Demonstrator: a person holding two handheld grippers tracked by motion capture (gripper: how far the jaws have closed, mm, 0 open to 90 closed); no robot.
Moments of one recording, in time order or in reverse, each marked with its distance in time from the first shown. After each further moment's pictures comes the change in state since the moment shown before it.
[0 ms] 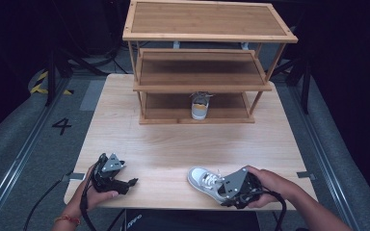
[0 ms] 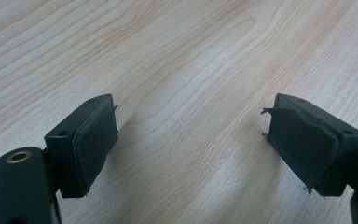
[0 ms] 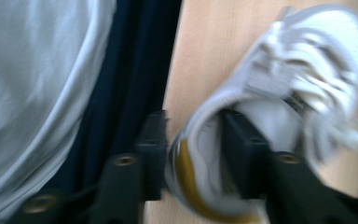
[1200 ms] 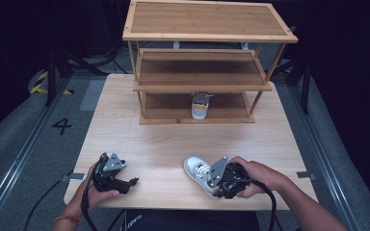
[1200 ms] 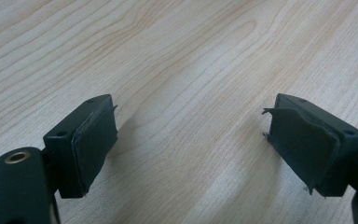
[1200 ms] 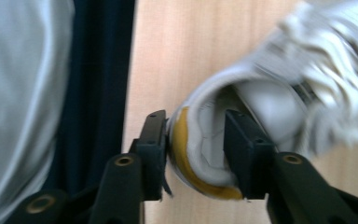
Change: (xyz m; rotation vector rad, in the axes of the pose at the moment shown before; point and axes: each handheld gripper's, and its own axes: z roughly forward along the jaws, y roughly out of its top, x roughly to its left) left arm 0.000 0.002 0.002 0.003 0.004 -0.001; right arm -0.026 0.027 0.004 0.121 -0.002 0.109
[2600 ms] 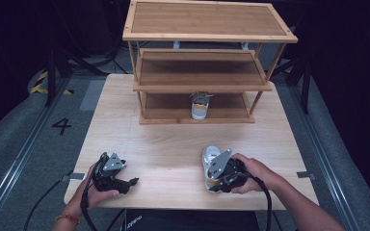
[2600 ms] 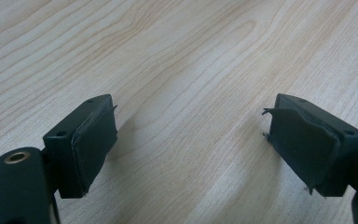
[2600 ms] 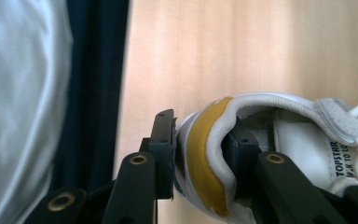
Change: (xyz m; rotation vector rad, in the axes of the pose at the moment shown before) left arm 0.001 0.000 0.001 -0.001 -0.012 0.004; right arm -0.015 -0.006 -0.004 -0.121 -0.028 0.030
